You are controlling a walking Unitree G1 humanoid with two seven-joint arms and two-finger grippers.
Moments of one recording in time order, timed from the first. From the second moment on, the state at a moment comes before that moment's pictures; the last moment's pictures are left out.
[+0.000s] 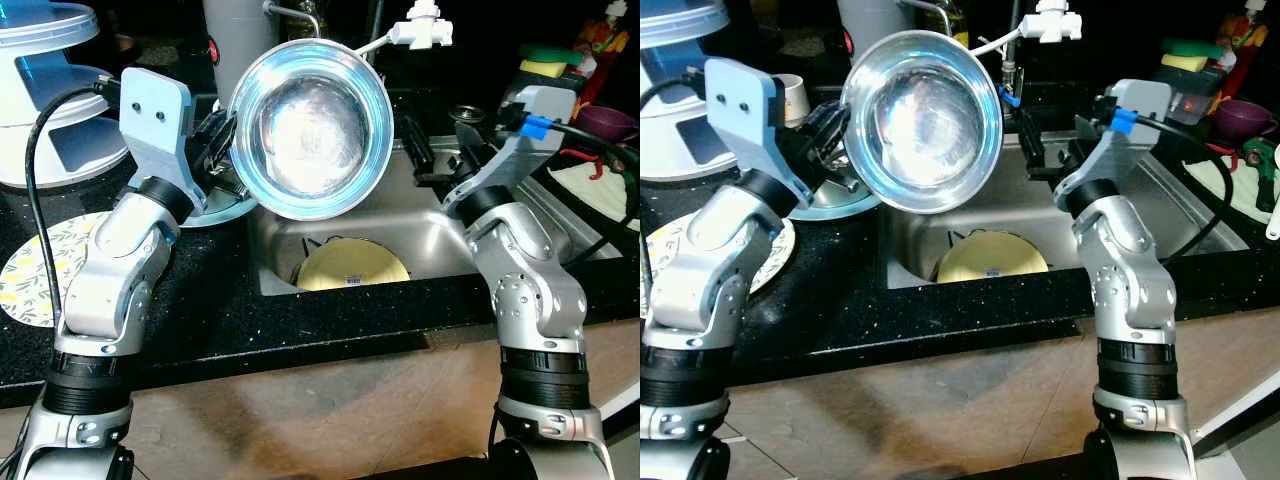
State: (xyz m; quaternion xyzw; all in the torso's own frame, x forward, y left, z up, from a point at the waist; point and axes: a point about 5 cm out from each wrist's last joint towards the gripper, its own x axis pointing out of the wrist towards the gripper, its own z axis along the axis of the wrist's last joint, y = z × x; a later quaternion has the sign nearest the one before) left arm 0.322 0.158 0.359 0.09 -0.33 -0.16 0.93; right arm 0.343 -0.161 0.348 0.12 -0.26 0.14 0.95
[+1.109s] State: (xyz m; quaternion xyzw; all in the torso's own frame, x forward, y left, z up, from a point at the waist) left arm 0.328 0.151 0.355 0.11 -0.35 -0.15 0.92; right arm 0.336 -0.119 0.325 0.06 -0.21 0.20 0.96
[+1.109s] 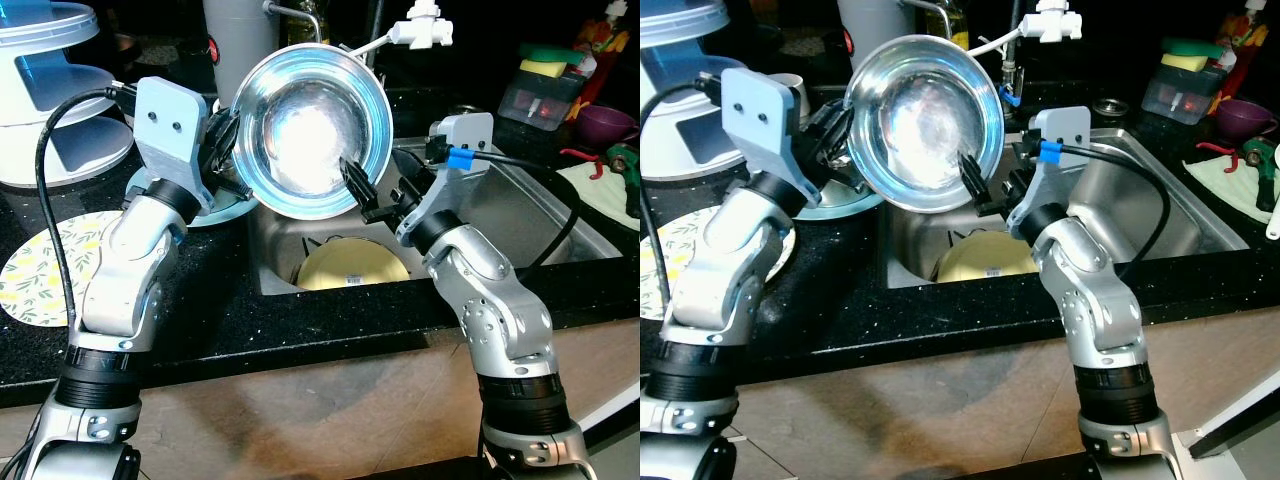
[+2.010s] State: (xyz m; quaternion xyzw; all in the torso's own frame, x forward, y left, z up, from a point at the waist) left arm 0.321 0.135 0.357 0.18 -0.40 -0.17 0.88; right arm 0.339 -0.132 0.329 0.12 -0.21 0.17 0.95
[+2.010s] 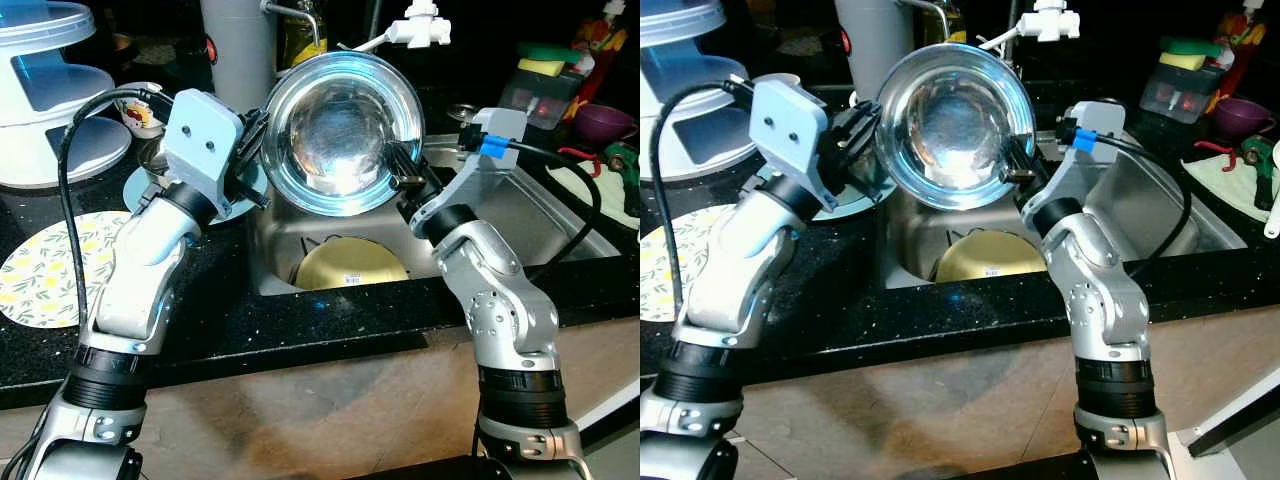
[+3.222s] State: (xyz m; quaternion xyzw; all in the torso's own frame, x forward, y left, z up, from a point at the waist) left arm 0.316 0.100 0.309 0.17 -0.25 -0.34 0.89; right arm 0.386 -0.204 0.308 -0.20 -0.16 0.03 0.97
